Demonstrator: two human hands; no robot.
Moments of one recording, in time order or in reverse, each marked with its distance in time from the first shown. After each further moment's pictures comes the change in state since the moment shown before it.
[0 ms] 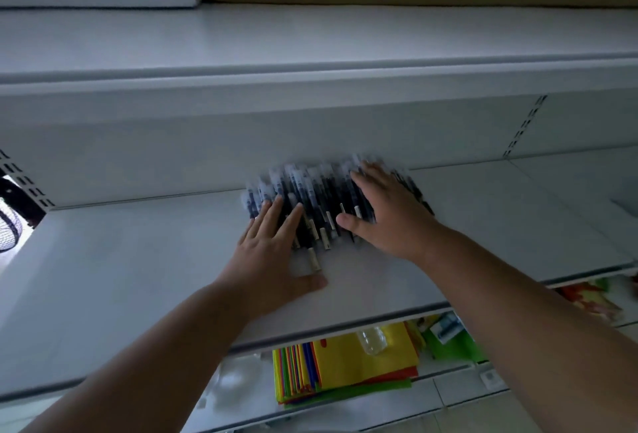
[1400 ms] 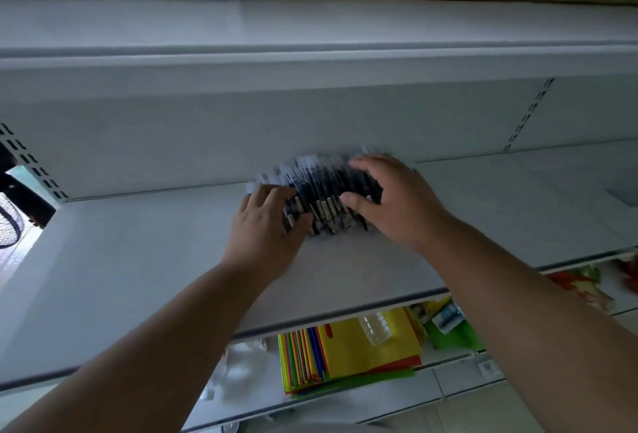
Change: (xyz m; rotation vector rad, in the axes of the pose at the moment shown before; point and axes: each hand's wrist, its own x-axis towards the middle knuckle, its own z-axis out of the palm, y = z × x) left_hand -0.001 -0.011 -0.017 -0.156 0.333 -0.064; right_hand -0.007 -0.039 -0.010 0.138 0.261 -0.056
